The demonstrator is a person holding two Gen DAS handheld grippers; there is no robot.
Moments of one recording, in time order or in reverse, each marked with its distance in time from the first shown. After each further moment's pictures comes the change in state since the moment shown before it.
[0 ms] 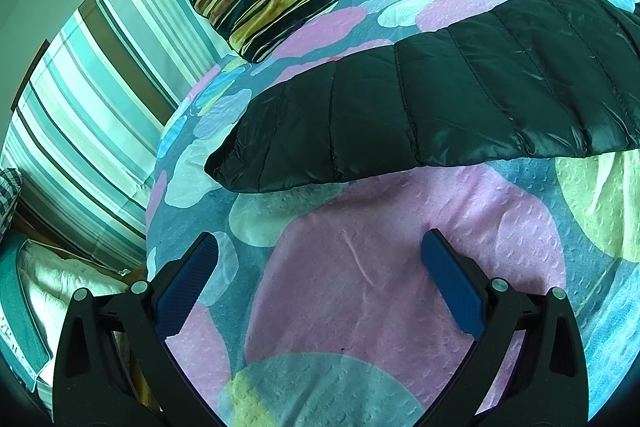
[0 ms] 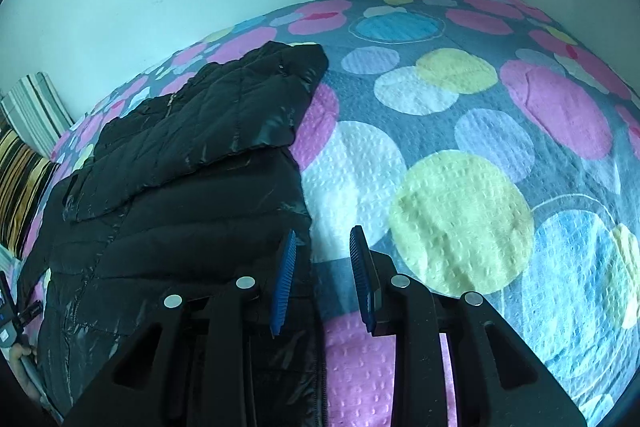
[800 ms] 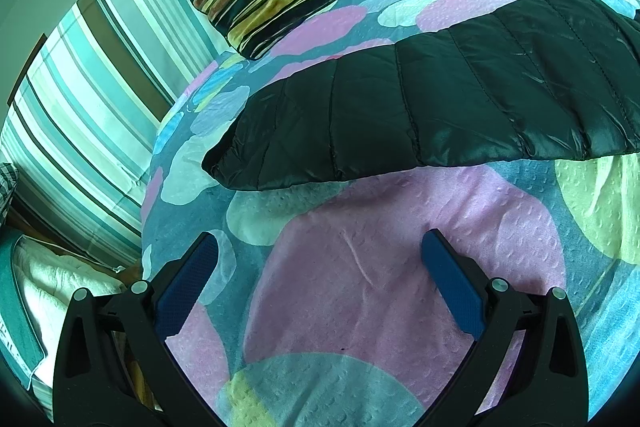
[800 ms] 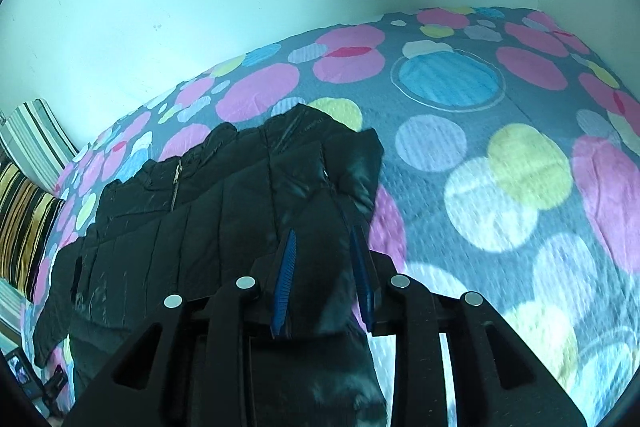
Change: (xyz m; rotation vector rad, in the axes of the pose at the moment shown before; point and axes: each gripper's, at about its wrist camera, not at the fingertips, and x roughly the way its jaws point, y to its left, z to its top) left arm 0.001 0.002 -0.001 -0.011 0.004 -0.014; right arm 0.044 0.035 0.103 0.023 -0.027 0.035
